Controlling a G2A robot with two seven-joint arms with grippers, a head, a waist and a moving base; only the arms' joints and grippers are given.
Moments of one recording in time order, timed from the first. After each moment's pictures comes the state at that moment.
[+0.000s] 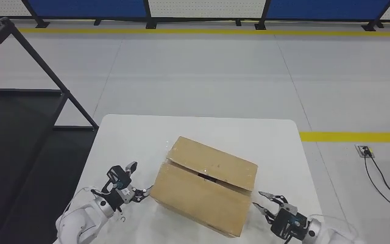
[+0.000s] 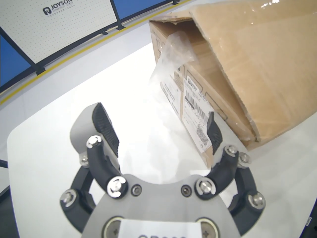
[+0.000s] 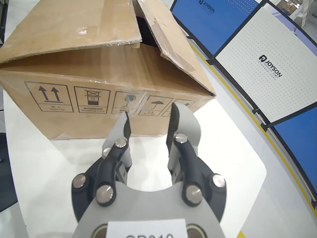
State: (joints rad) left arm 1.30 -1.11 -1.55 -1.56 1.43 -0.68 0.14; right arm -1.50 -1.10 1.57 -1.75 -1.88 -0.68 -0.43
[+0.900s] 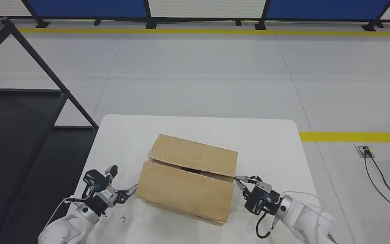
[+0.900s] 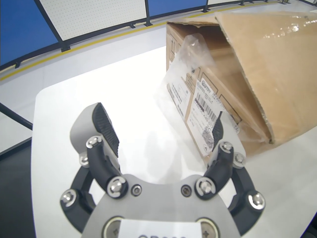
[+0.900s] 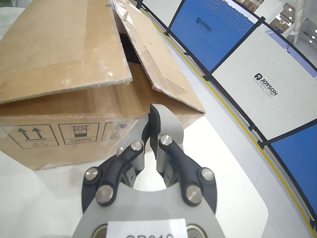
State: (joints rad) left arm 1.40 -1.09 -1.65 -1.57 1.30 -0.63 0.12; right arm -1.23 -1.13 1.33 -1.64 -1.83 -0.57 -0.36
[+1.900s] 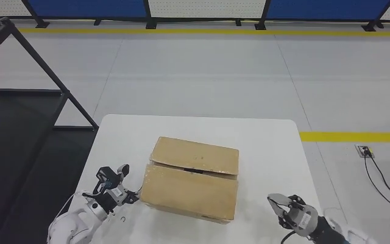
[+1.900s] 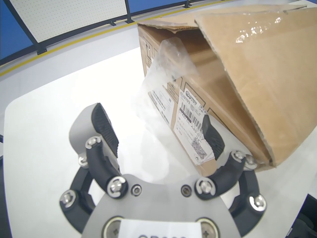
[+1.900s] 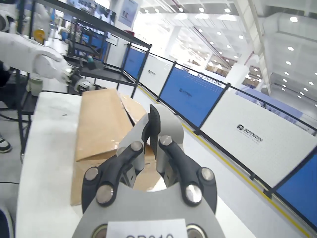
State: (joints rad) left arm 1.33 -1.08 -1.57 -1.55 1.29 -0.69 0.07; right arm -1.55 -1.06 1.63 -1.85 -1.84 -0.74 -0.96
